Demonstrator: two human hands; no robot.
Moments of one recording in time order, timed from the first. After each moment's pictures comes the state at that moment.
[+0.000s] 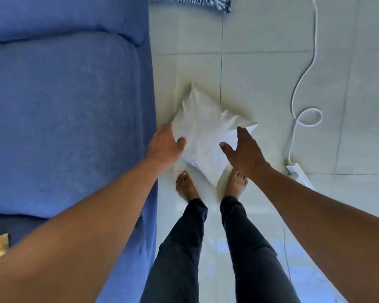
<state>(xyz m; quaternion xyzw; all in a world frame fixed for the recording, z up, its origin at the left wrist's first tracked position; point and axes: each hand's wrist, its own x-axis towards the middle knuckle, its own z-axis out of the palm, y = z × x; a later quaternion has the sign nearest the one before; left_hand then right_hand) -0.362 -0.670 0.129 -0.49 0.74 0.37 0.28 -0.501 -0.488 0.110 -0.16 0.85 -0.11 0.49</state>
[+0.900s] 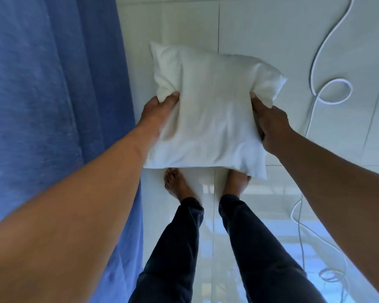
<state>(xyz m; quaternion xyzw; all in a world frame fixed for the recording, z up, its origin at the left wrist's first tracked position) -0.409 -0.682 -0.015 -0.65 0.49 0.57 0.13 -0.577 -0.472 -0.018 0.26 0.75 -0.40 0.47</state>
